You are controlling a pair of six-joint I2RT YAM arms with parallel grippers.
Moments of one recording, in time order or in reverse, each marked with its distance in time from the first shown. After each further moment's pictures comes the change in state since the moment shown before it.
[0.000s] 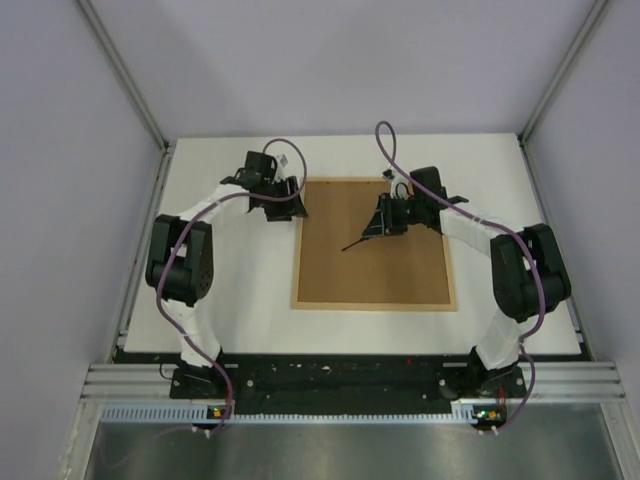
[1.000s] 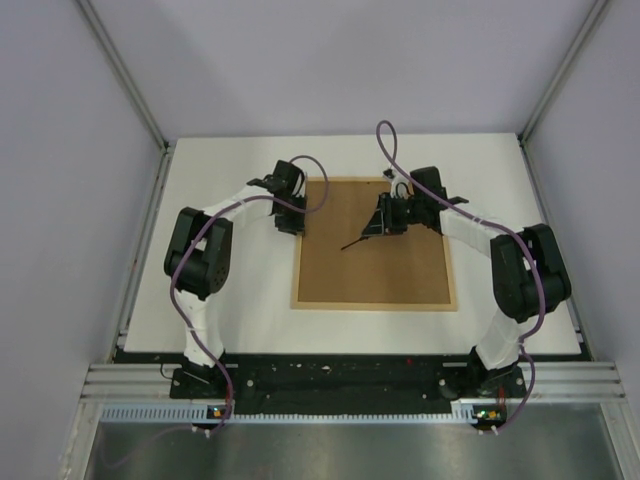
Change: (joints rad) left arm -0.151 0.103 0.076 -0.157 -0.306 0.140; right arm 0.000 -0.002 -0.008 0.027 0.000 0.016
